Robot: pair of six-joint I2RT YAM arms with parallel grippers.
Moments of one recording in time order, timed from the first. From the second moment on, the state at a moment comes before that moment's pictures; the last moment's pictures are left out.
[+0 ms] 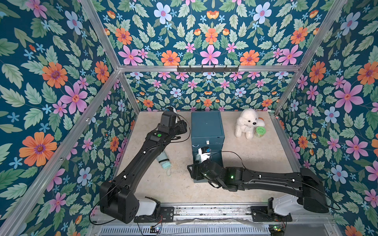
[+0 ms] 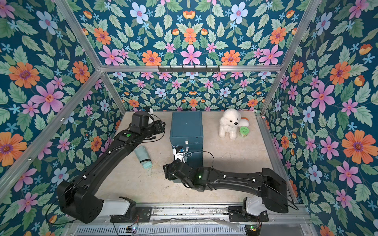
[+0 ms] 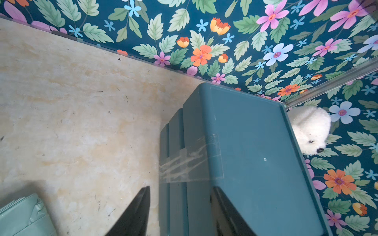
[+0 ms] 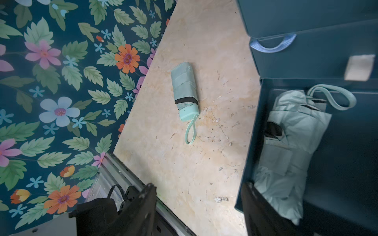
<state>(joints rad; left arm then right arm) -0.39 1.34 1.23 -0.47 0.00 -0.52 1.31 1.52 1.08 -0.17 0.32 0.91</state>
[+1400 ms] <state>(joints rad) -0.20 1.33 0.58 -0.35 -0.20 -0.86 1.31 1.40 0.95 -0.12 0.37 0.95</state>
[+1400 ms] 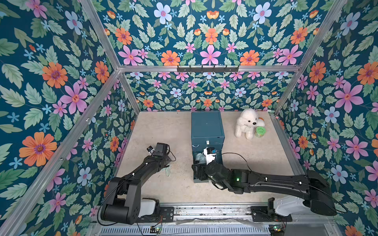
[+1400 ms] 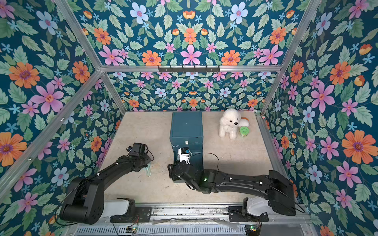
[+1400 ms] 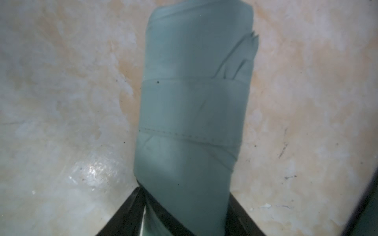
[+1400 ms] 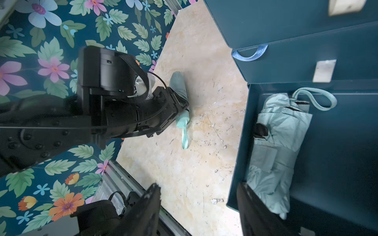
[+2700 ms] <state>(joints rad) -0.59 0.56 0.51 -0.37 -0.02 -0.77 1.23 1.61 1.39 -0.29 0.34 1.01</state>
